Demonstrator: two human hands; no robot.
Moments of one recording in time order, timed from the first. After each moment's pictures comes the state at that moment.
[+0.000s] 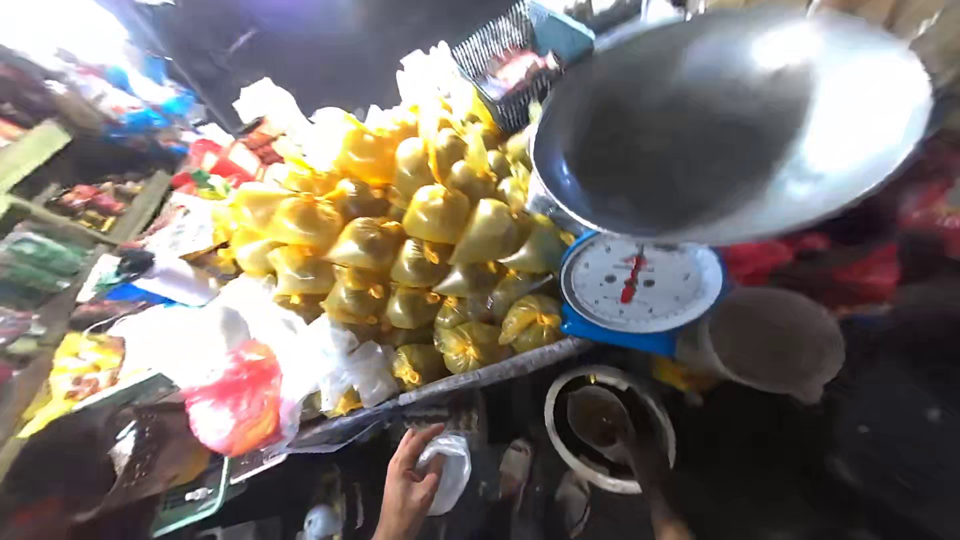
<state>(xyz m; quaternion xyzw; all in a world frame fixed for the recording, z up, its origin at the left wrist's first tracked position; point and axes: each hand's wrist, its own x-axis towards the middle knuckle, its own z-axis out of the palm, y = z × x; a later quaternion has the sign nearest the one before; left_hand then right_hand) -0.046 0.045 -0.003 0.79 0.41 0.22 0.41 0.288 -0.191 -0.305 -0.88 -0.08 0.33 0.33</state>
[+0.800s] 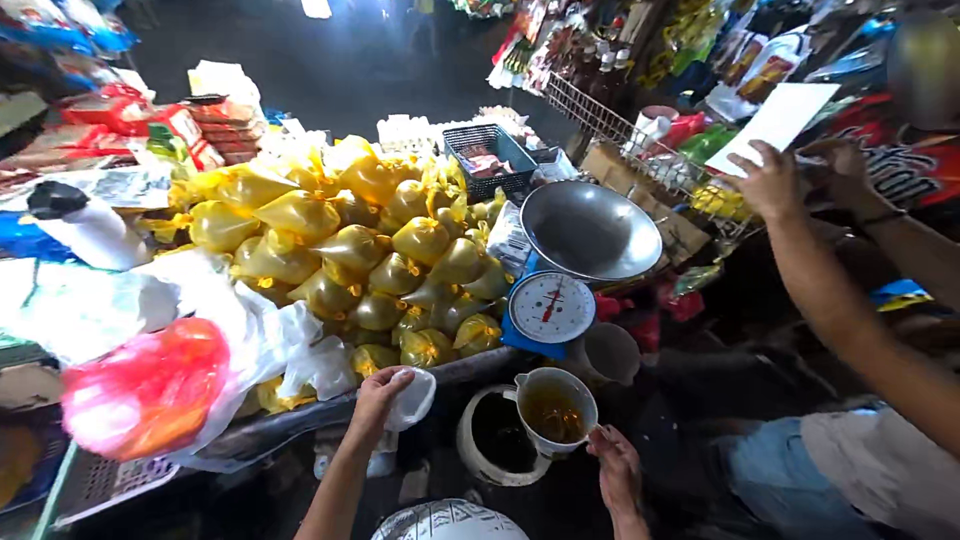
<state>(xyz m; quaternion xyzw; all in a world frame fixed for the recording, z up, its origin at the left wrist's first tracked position) -0.006 0.117 0.026 0.54 0.38 0.27 0.70 0.255 -0.231 -0.013 -0.66 -0.13 0.14 0.72</state>
